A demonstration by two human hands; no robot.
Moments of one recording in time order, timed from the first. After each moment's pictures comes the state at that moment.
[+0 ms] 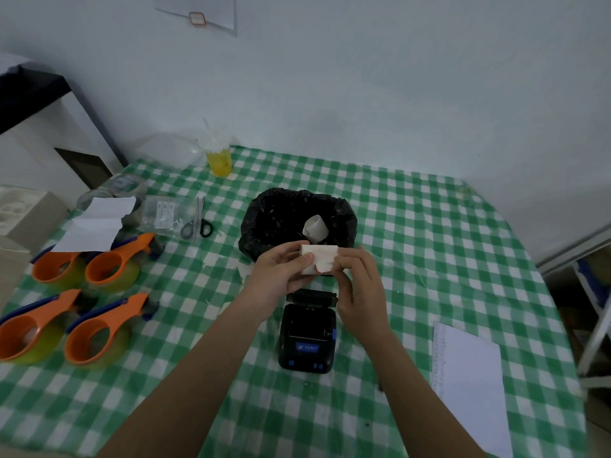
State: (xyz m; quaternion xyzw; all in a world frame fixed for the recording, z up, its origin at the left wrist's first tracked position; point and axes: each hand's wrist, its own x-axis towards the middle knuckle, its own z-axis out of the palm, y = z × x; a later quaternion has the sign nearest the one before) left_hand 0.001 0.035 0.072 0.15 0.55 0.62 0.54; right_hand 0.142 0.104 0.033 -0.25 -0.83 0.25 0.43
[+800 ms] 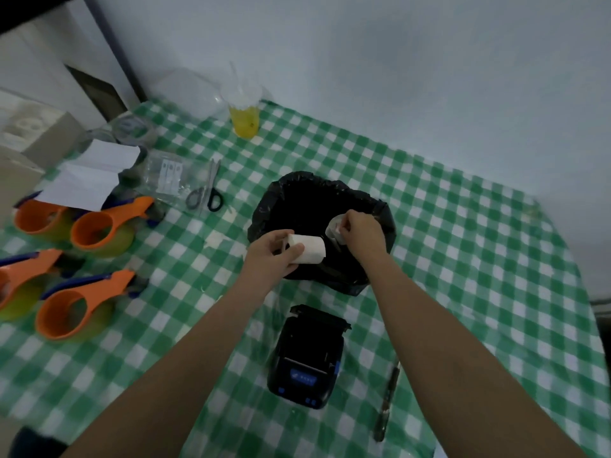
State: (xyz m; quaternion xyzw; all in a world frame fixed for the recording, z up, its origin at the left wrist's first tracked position) left_hand -0.061 0.090 0.012 0.04 0.68 0.59 0.44; right_hand 0.009 0.268 -0.033 -0.40 -0.90 0.19 -0.02
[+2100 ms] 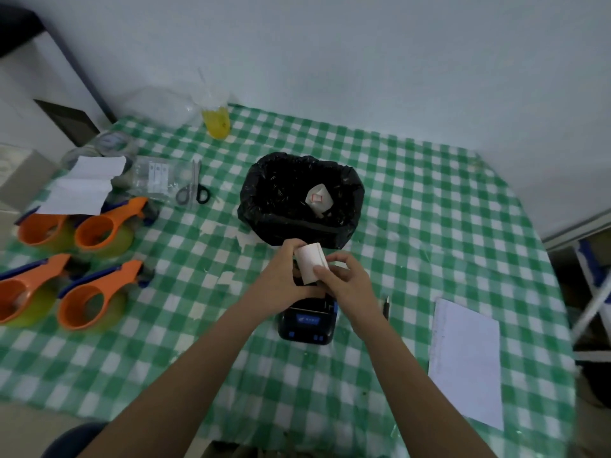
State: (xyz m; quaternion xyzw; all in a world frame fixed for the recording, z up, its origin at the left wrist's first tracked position) left_hand 0.009 0.010 0.021 0.44 0.71 0.37 0.41; right_hand 0.139 0.080 0.014 -0.47 -0.53 0.68 0.20
